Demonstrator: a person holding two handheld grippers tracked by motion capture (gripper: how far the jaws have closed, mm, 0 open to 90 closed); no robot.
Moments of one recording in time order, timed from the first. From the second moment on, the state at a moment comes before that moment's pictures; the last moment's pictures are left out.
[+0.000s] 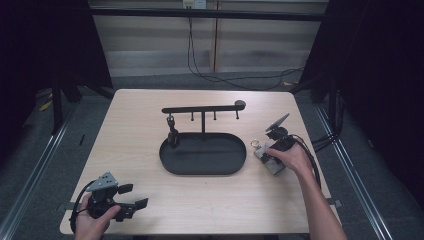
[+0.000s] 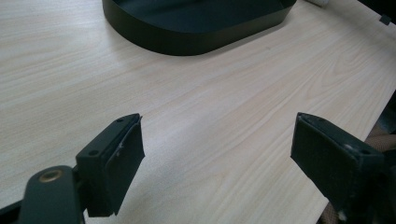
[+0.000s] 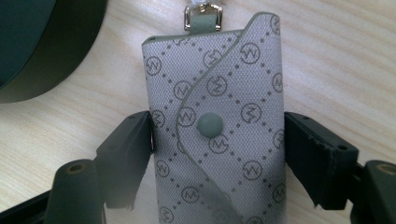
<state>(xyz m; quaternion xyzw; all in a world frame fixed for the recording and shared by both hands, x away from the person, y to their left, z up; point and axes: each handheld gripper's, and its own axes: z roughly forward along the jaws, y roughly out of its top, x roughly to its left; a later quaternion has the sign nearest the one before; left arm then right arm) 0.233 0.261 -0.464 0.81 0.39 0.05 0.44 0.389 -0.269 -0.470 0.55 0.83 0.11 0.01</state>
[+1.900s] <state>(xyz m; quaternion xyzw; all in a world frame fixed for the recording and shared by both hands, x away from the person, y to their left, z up) 0.236 0.262 -0.464 0.81 0.39 0.04 0.44 0.386 -0.272 -0.432 0.57 0.82 0.11 -0.01</state>
